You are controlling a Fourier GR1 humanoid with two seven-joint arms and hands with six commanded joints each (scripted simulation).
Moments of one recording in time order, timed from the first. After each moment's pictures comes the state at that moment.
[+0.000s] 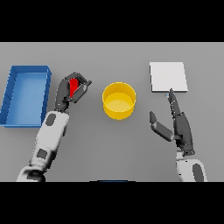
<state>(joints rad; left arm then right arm) -0.62 0.00 0.12 -0.68 -0.20 0.20 -0.41 0.09 -0.04 0.12 -1.69 0.23 -0.05 -0.11</state>
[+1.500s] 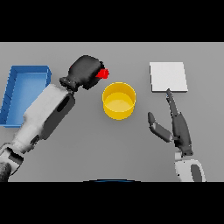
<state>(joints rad) -0.85 0.26 -0.50 -0.95 -0.78 -0.04 -0.01 0.09 -0.05 0.14 -1.69 0.29 -0.07 -0.14</state>
